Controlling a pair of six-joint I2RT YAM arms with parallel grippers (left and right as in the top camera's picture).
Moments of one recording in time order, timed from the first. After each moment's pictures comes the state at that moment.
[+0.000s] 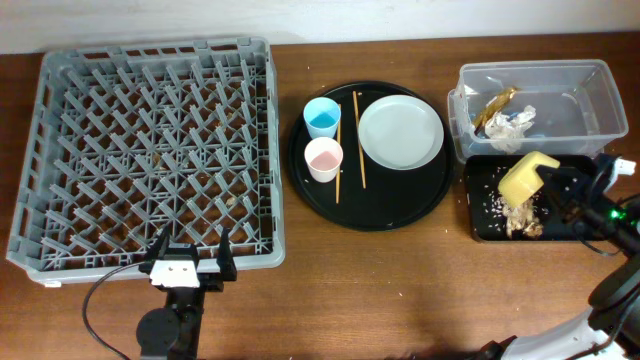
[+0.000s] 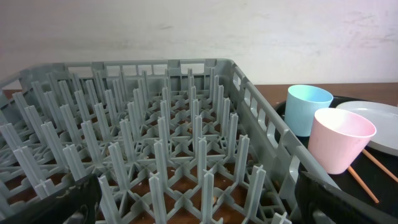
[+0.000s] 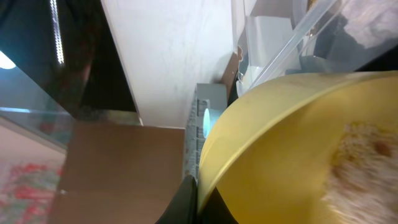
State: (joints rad) left arm -0.07 0.01 0.01 -0.08 -0.02 -0.01; right arm -0.86 1.88 1.11 -0.83 -1.50 -0.16
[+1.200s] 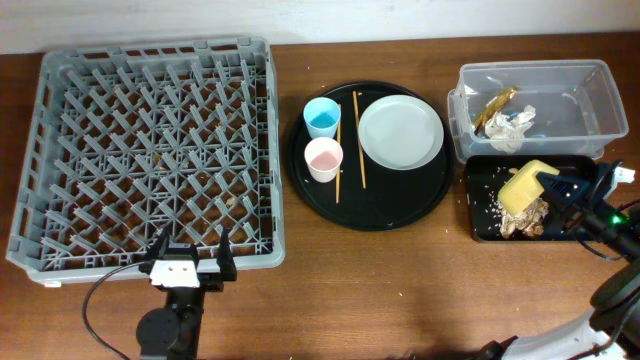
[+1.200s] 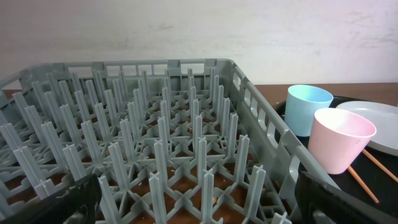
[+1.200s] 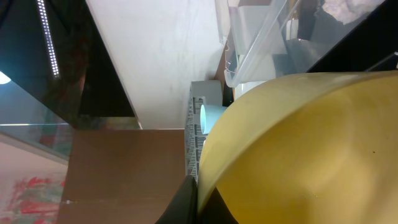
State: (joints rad) left arm -0.07 0.01 0.01 -0.08 -0.02 -0.01; right arm -0.88 1.88 1.11 -0.94 -1.45 -0.21
